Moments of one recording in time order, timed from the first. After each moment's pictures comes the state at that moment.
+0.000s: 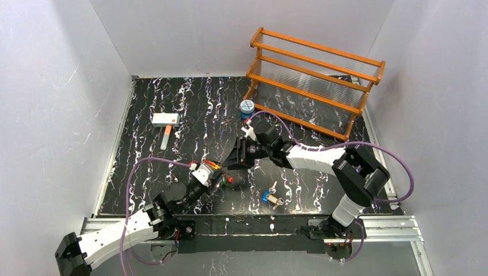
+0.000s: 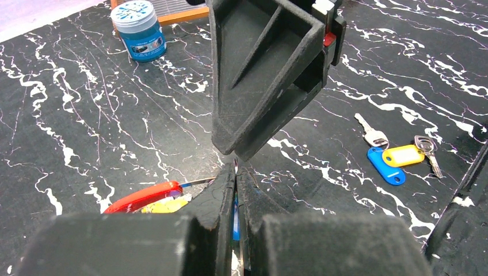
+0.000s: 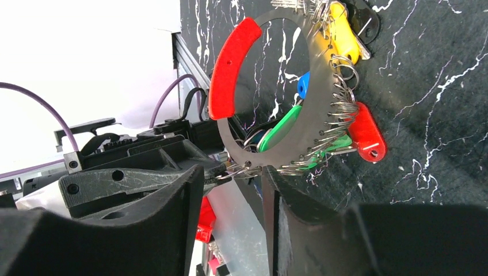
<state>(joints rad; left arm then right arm) -0.99 0.38 0.04 0.28 -0.23 0.05 0.87 1.65 0.90 0.23 -0.57 1.06</state>
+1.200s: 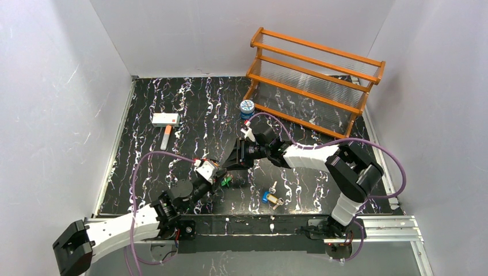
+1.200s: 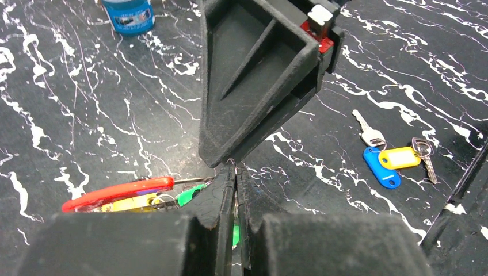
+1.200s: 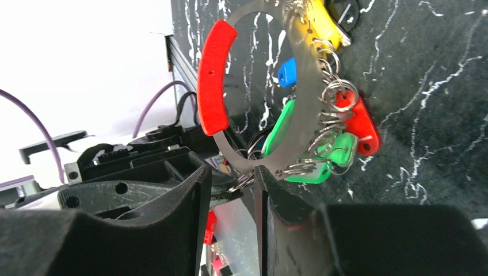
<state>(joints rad) -0.99 0.58 0.04 0.42 -0.23 -0.03 0.87 1.71 0.90 0.27 -0.59 1.10</state>
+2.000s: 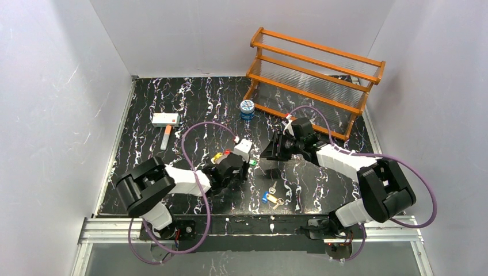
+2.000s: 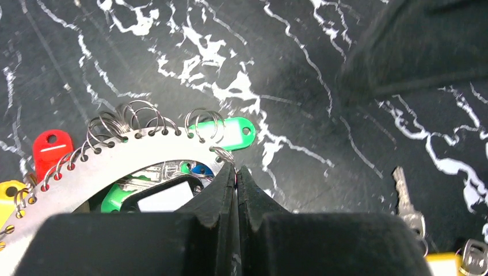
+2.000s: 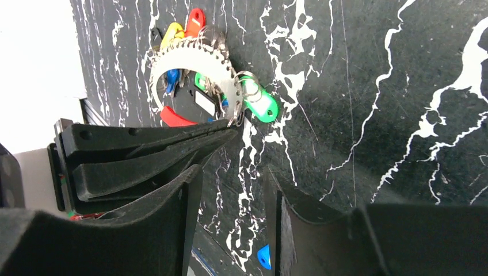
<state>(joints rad) -0.99 1.54 0.50 0.51 -0.31 -0.31 0.52 1.43 0.71 0.00 -0.49 0.72</state>
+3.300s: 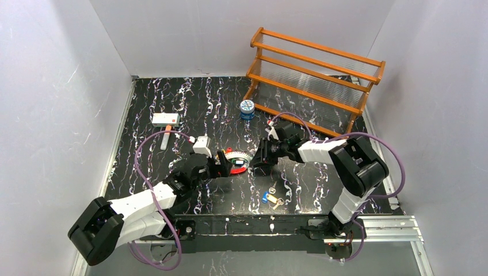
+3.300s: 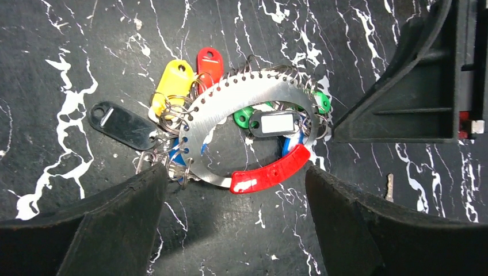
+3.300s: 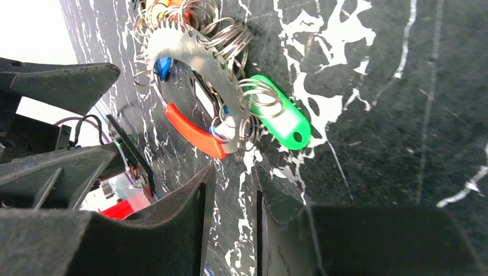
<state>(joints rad) -0.74 1.03 0.30 0.23 -0.22 -0.58 0.60 1.71 0.77 0.12 -0.58 0.74</state>
